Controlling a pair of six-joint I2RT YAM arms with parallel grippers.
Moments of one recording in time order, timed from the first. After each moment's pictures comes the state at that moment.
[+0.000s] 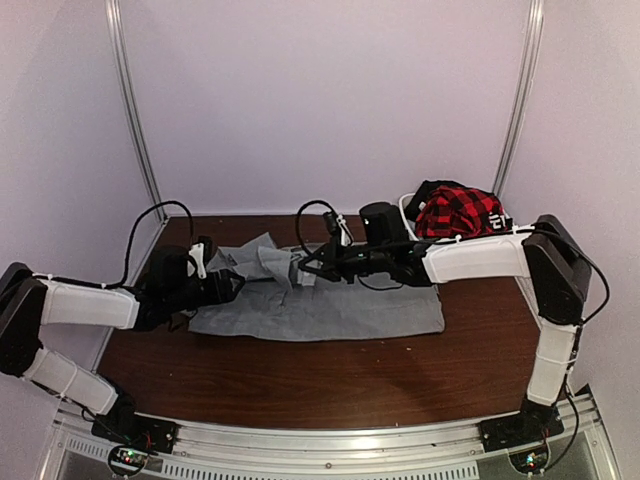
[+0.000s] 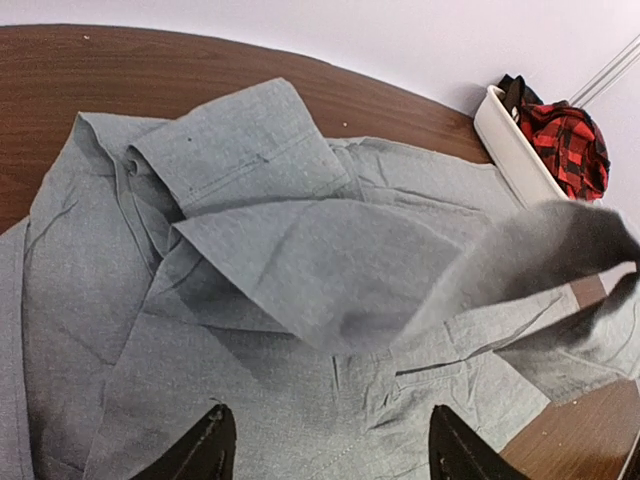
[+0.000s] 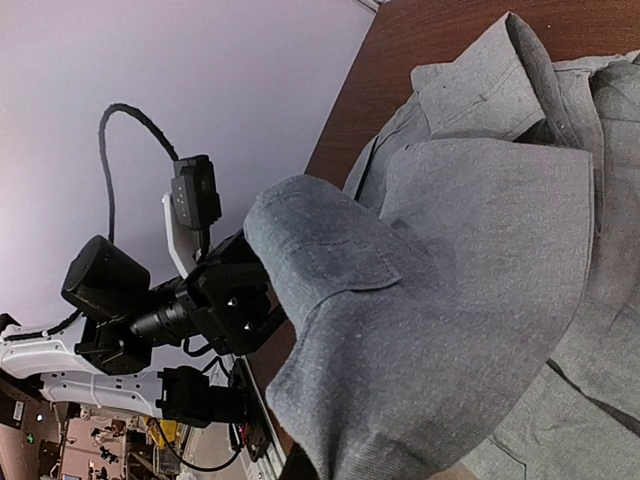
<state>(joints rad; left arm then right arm) -0.47 1.38 0.52 0.37 0.11 -0.50 0.77 1.93 1.30 0.28 -0.52 0.88</state>
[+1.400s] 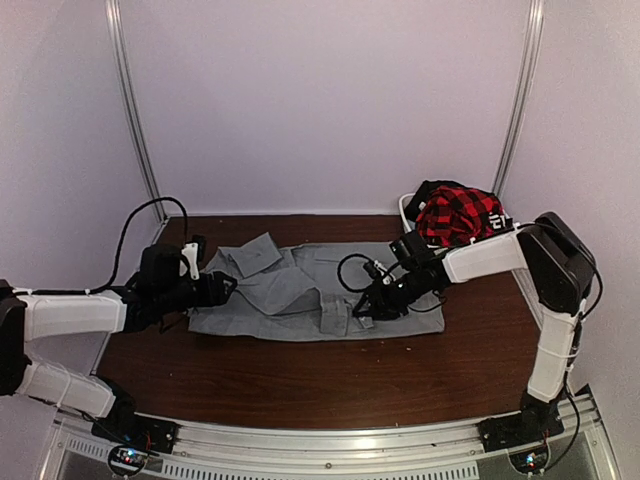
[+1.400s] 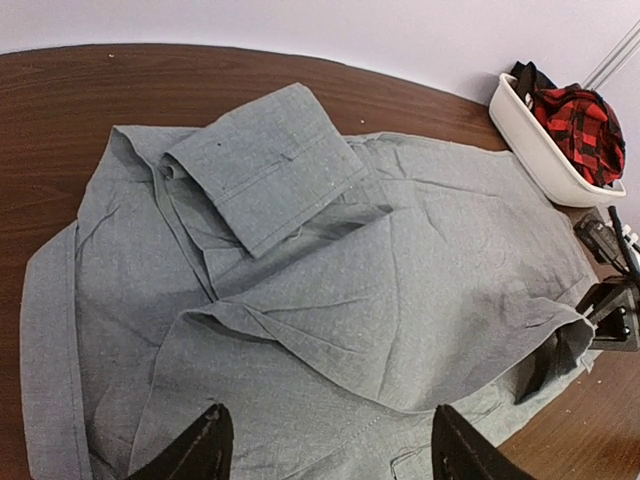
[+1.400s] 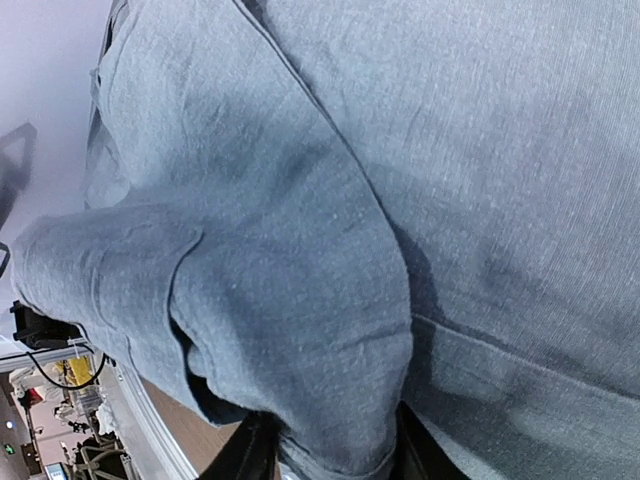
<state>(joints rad) -0.47 1.24 0.52 0.21 0.05 -0.41 0.58 1.94 1.15 -0.21 -0.61 0.51</state>
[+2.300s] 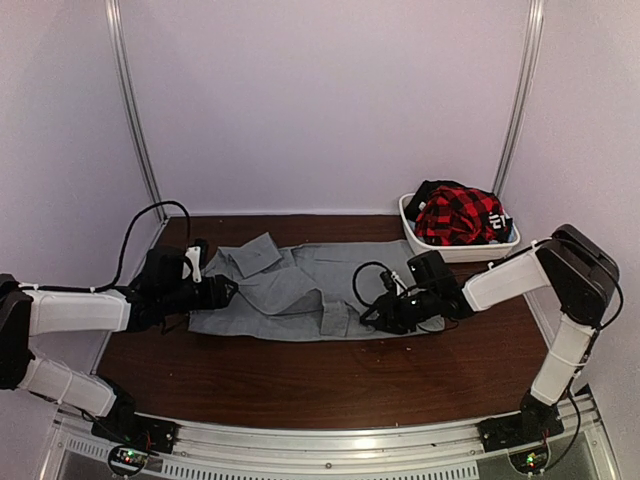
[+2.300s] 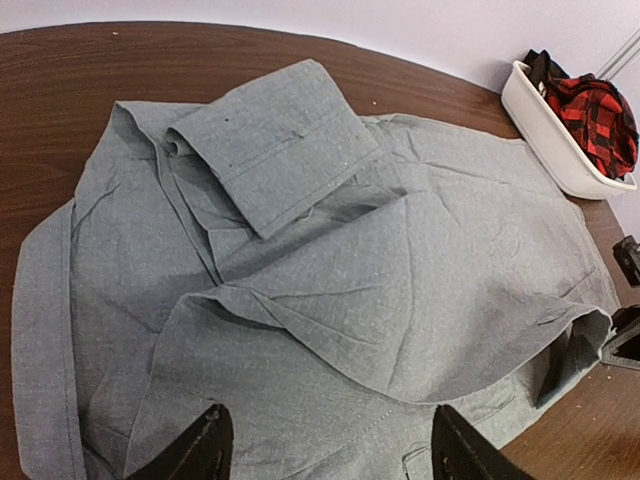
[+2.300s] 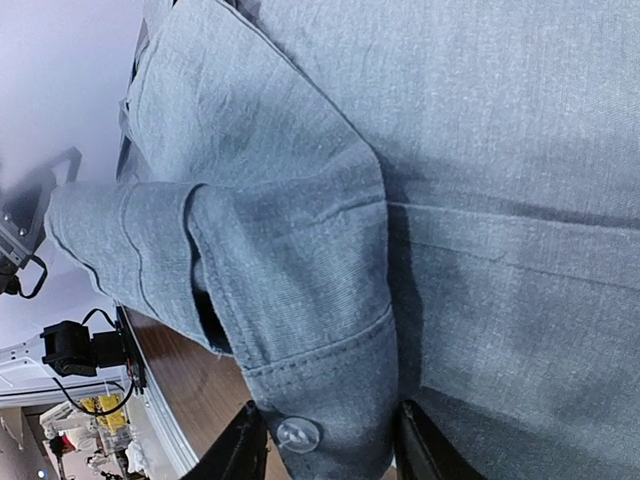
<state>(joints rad) -0.47 1.28 0.52 0.21 0.05 -0.42 0.60 1.77 0.79 0.20 -0.56 0.76</state>
